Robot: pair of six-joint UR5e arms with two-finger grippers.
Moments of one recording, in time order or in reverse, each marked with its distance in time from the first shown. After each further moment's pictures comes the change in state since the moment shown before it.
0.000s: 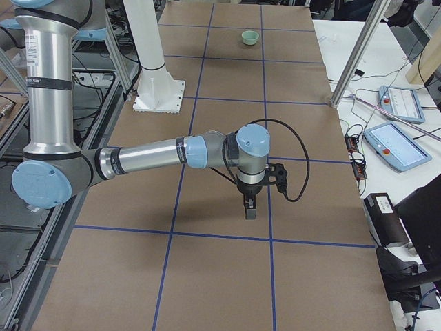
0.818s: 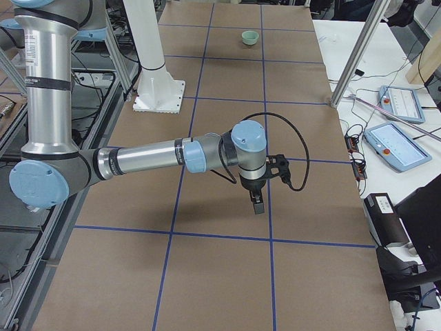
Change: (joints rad) left arm 0.043 -0.002 0.068 -0.093 -0.128 -0.079; right arm 0.000 -0.025 -0.005 0.147 0.020 0.010
